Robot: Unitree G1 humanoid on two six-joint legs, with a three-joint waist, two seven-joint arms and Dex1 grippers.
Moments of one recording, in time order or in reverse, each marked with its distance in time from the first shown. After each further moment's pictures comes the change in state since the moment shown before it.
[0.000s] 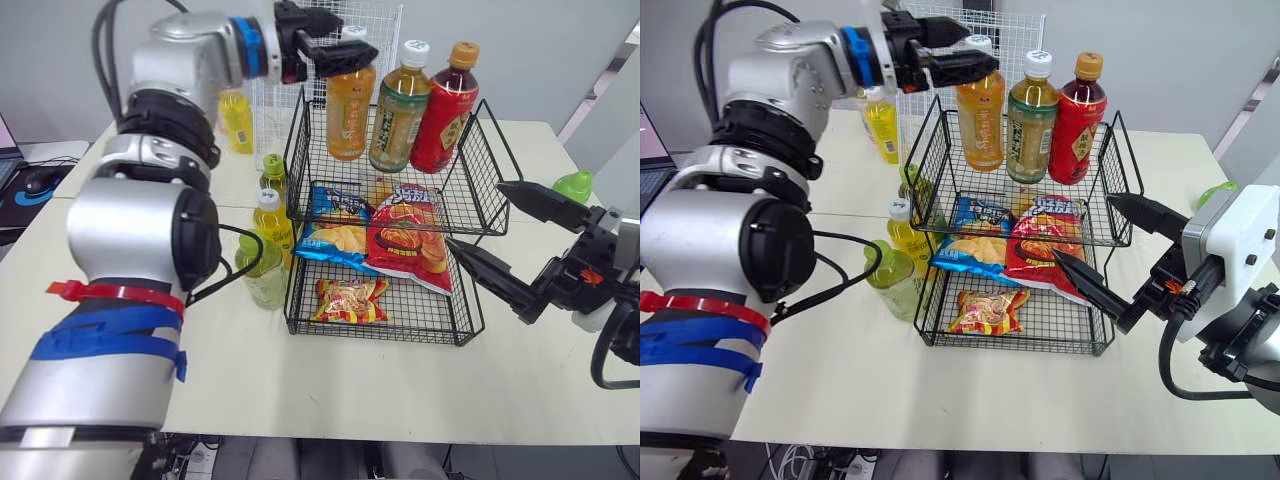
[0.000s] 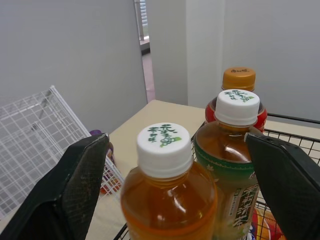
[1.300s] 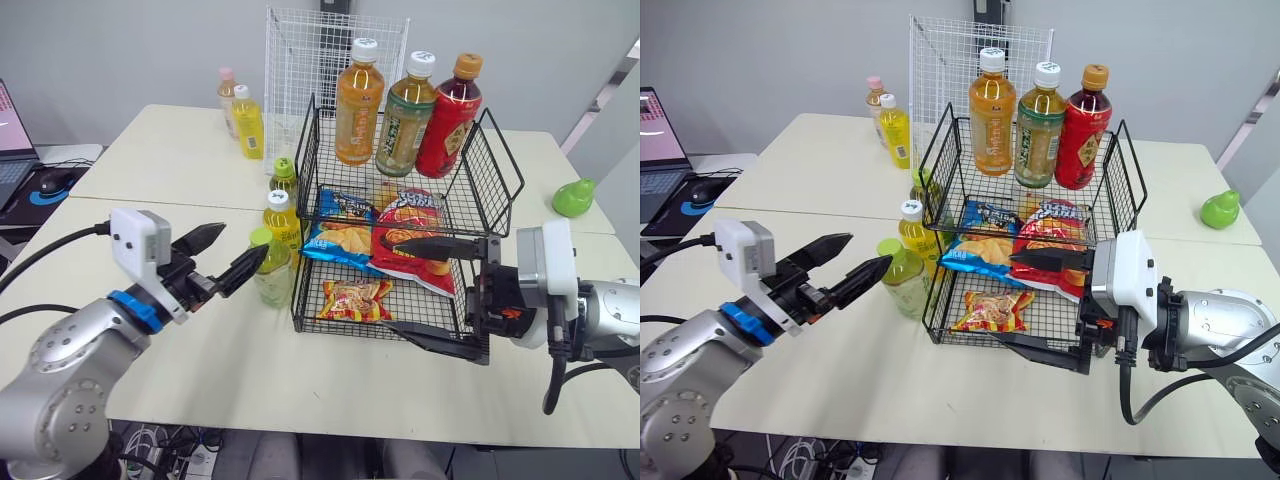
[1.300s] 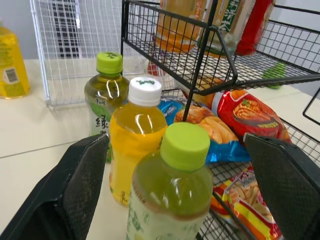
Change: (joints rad) left arm 1.582 -0.041 0.413 -2.031 -0.535 0.791 0.687; right arm -0.230 0.088 0.436 0.132 -0.246 -0.053 0.481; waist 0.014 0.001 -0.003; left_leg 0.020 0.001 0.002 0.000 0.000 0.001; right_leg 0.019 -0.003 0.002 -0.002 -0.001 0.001
